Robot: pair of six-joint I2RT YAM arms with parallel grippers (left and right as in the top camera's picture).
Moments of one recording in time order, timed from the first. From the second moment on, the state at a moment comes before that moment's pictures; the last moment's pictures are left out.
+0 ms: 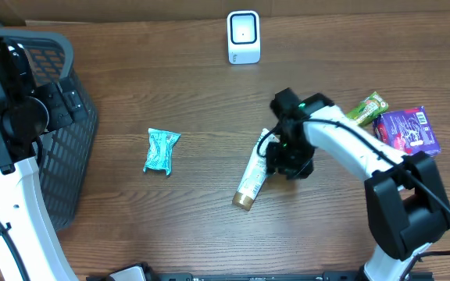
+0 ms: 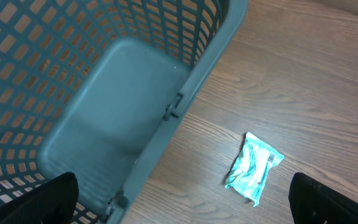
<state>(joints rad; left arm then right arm) 0.29 1.43 1.94 -1.43 -0.13 -0.10 0.51 1.89 1.30 -1.10 -0.34 0.49</state>
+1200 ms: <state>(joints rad) 0.29 1.43 1.94 -1.43 -0.13 -0.10 0.63 1.88 1.38 -0.60 -0.21 0.08</state>
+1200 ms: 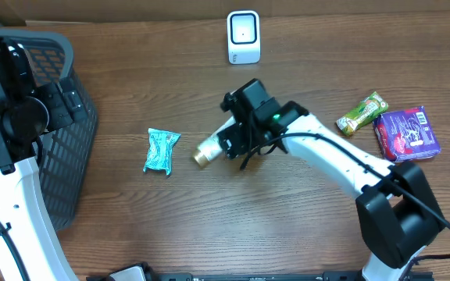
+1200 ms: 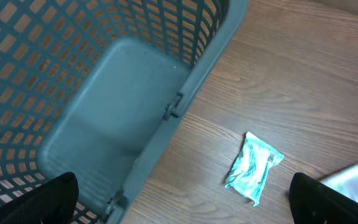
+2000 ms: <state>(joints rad) 0.29 1.43 1.94 -1.43 -0.13 -0.10 0.56 1.96 1.39 -0.38 -0.21 0.68</state>
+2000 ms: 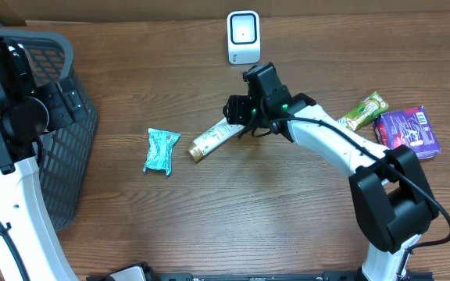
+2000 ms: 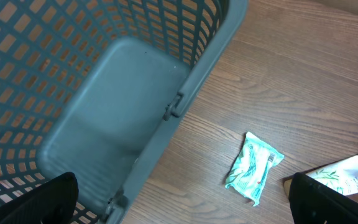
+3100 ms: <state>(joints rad) 0.29 1.43 1.94 -1.43 -0.13 -0.10 0.43 2.05 1.46 -0.90 -0.17 0.53</state>
